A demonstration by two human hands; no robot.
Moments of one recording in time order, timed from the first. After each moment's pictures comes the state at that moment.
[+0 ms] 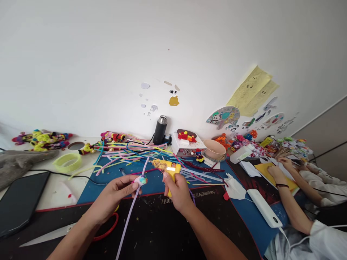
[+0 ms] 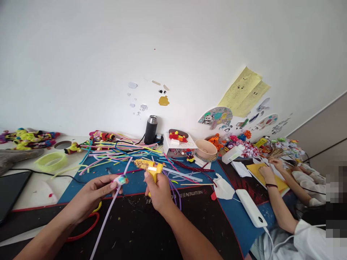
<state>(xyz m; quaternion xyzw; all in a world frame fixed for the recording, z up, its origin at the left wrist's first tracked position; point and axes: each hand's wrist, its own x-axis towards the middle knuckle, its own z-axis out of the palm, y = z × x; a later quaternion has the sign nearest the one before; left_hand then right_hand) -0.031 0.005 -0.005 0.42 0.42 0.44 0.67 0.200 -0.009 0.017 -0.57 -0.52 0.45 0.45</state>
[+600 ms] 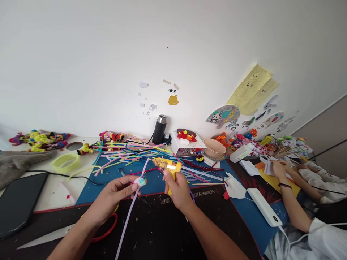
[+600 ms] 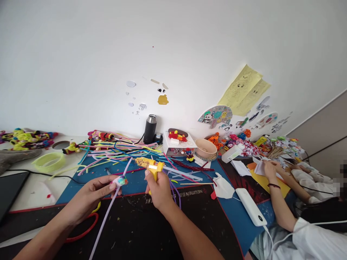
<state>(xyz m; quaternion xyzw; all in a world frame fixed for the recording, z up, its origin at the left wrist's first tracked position) -0.034 0.005 -0.010 0.46 0.42 0.43 0.65 0.202 -0.004 0.010 -0.57 -0.52 0.44 0.47</state>
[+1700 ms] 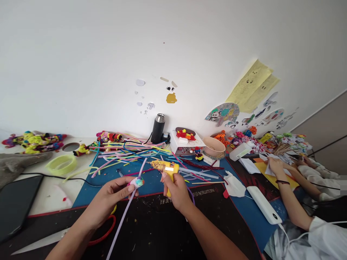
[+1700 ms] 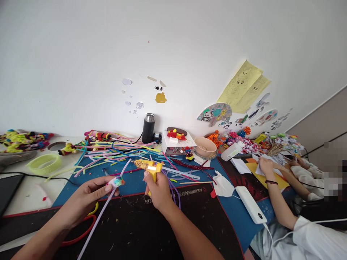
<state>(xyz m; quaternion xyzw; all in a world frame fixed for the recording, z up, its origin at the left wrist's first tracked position) -0.034 0.006 -0.005 0.45 0.45 0.43 0.64 0.207 -0.004 0.003 -0.56 -0.50 0.48 0.45</state>
